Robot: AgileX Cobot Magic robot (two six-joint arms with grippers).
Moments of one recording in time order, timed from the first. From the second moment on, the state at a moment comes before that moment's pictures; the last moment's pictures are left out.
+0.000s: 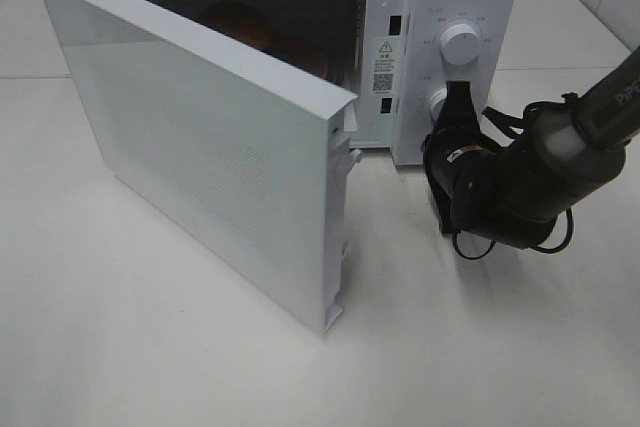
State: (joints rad) left arm 0.03 0.00 -0.52 -0.09 1.07 -0.05; right arm 0.48 2.16 -0.88 0.67 -0.90 1.25
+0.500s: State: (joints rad) left arm 0.03 0.00 -0.52 -0.09 1.07 -0.05; right arm 0.48 2.15 -0.89 0.68 -0.81 1.28
